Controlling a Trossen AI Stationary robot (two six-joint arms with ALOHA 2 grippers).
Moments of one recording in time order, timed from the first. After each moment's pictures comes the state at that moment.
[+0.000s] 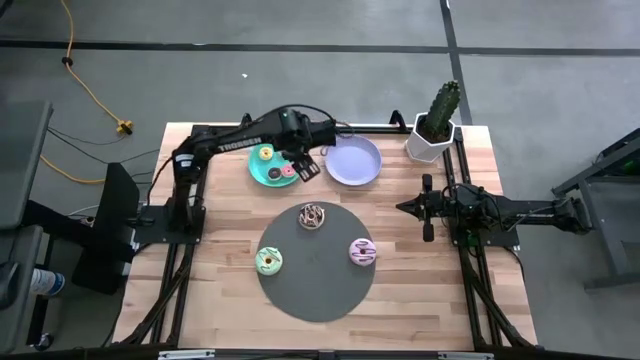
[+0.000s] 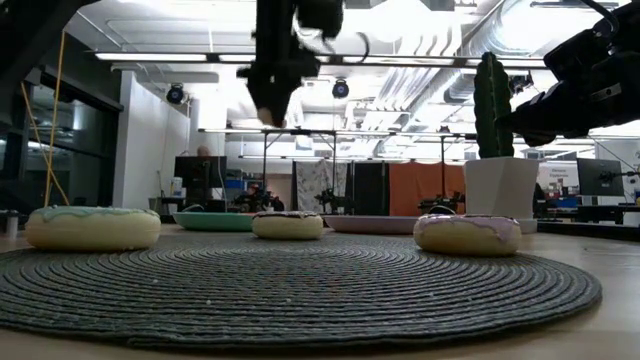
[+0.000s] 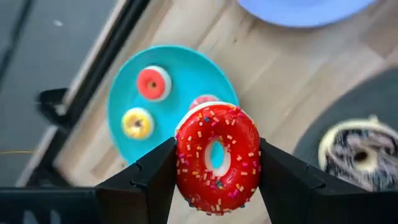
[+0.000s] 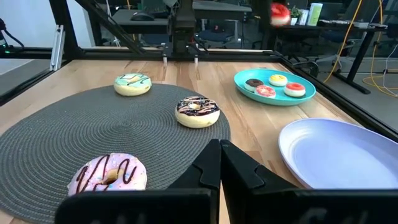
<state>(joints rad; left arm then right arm) 0.30 1.97 2.00 -1.46 -0.33 -0.35 -0.09 0.20 0.01 0.03 0.00 -0.03</state>
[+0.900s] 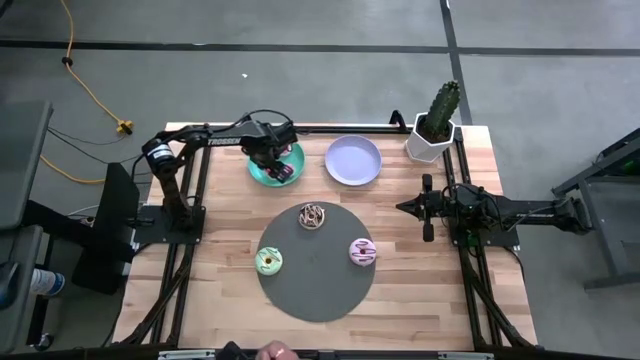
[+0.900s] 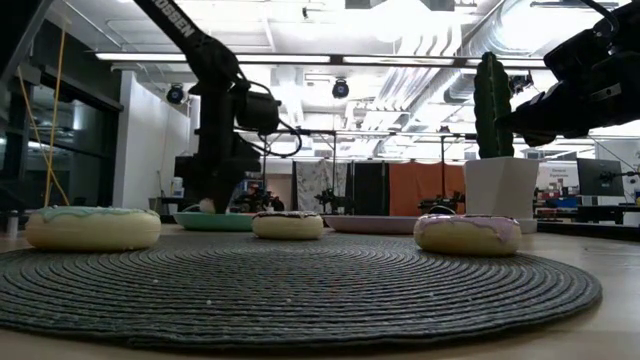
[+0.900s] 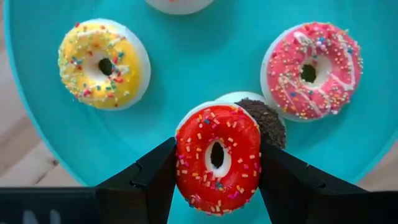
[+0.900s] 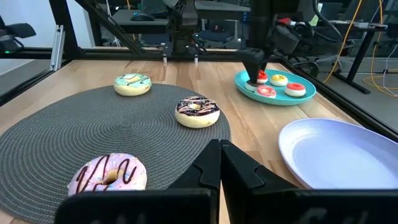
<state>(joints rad) 0.60 1.79 1.18 -0.84 -0.11 -0.29 -0.09 0.20 0.01 0.02 0.00 -0.03</state>
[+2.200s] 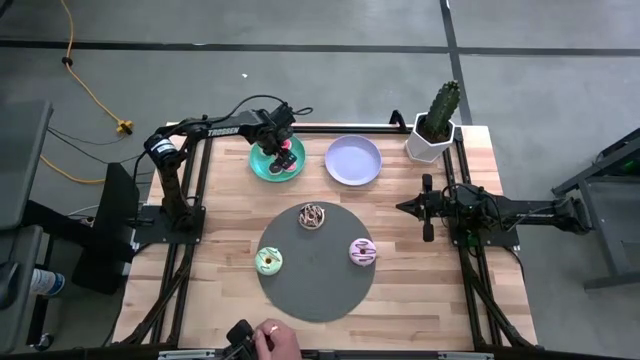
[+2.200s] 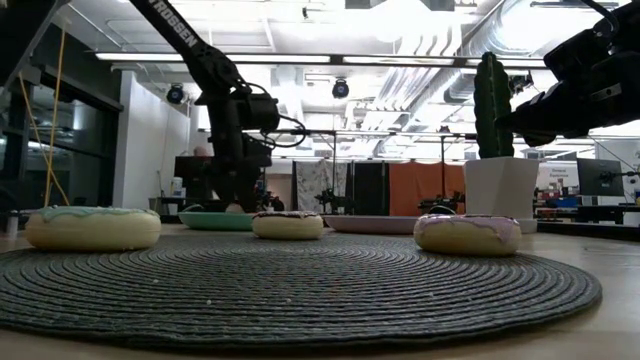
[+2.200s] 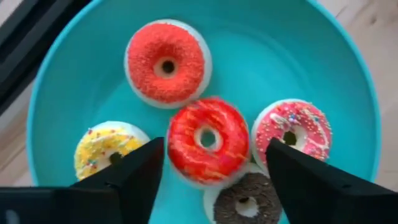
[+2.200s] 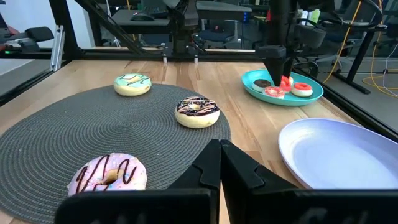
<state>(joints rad) 0.70 1.83 1.24 -0.68 -0.02 -0.07 -0.09 0.20 0.01 0.03 0.00 -0.03</state>
